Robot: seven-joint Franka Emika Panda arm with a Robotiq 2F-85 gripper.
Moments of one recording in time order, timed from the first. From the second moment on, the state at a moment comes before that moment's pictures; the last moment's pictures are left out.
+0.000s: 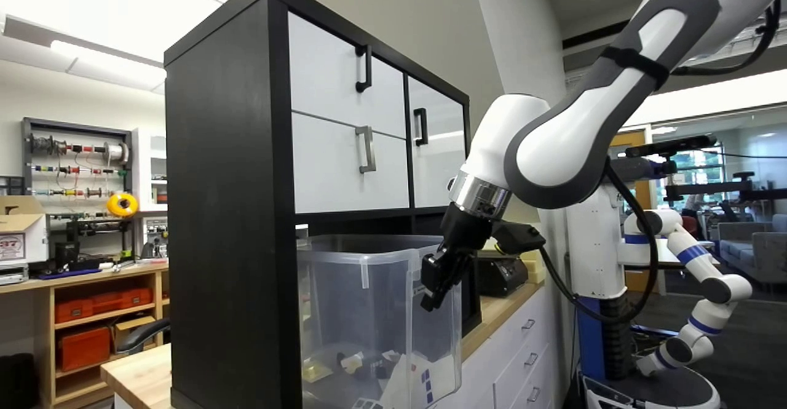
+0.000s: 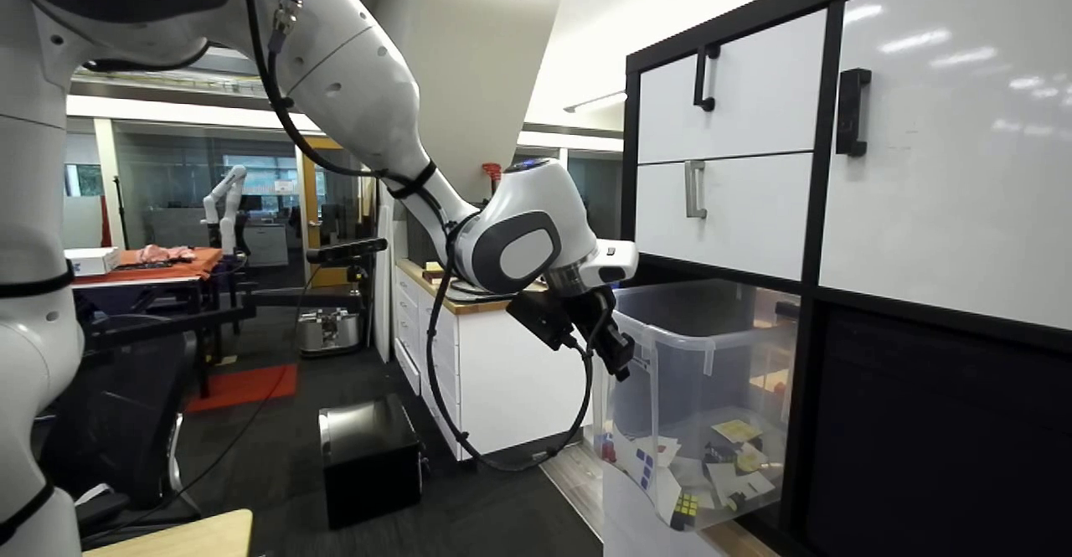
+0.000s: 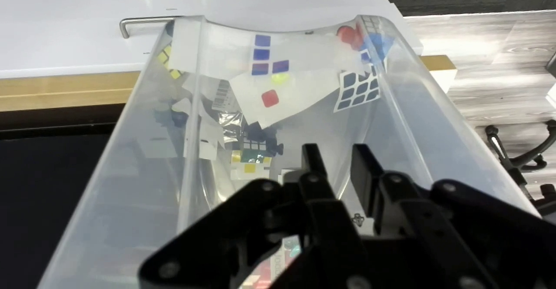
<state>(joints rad) 0.03 0.13 0.03 -2.27 0.03 2.92 0.10</state>
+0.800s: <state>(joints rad) 0.07 0.31 -0.03 -2.05 -0.07 2.93 0.11</state>
